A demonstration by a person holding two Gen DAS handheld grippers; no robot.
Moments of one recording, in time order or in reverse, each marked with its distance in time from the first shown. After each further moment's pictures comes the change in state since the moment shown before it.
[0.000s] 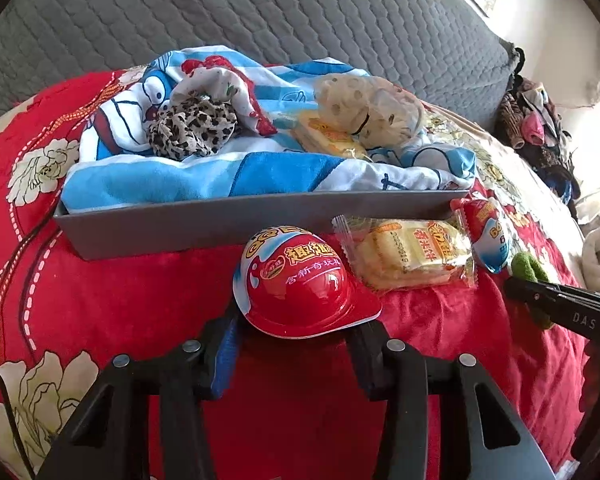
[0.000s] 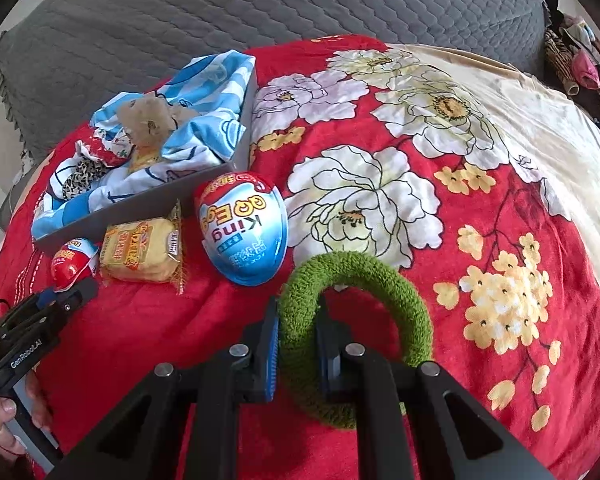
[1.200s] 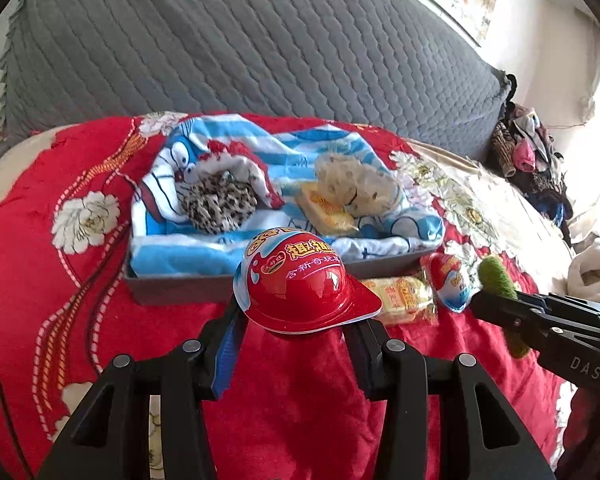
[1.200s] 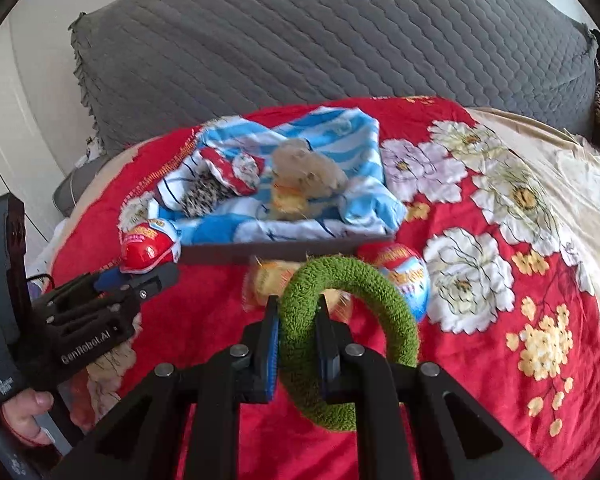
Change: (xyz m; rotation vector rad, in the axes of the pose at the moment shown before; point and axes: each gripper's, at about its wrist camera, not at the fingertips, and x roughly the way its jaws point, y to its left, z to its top) left arm -0.069 0.012 0.025 -0.004 -0.114 -0.003; right arm -0.061 0.092 0.015 -0.156 -0.117 0.169
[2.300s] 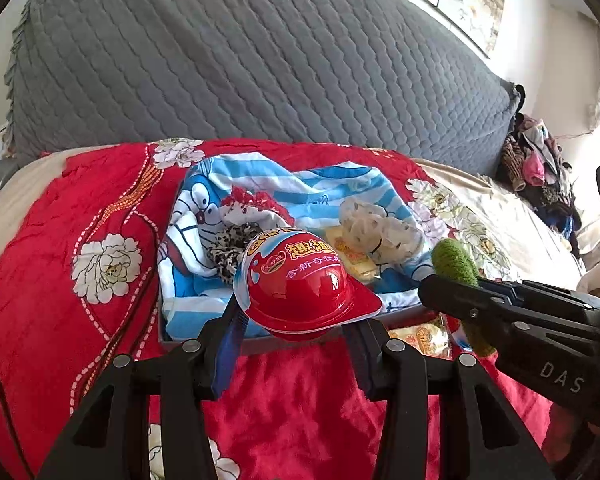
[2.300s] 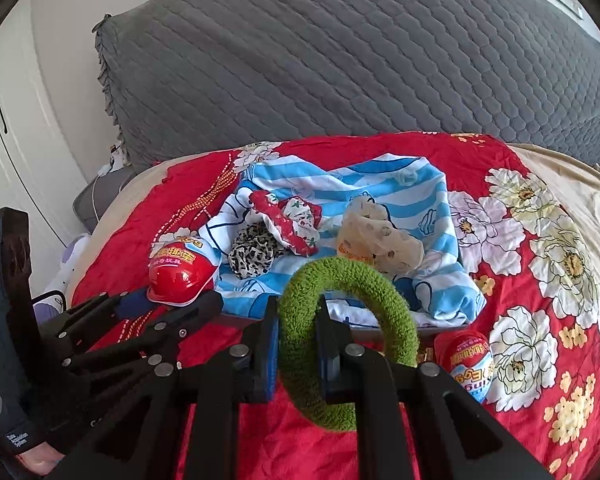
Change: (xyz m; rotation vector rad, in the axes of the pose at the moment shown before) left arm -0.003 0.016 0.039 -0.005 -0.034 0.035; right arm 0.026 0.049 0.056 -0.056 -0.046 0.072
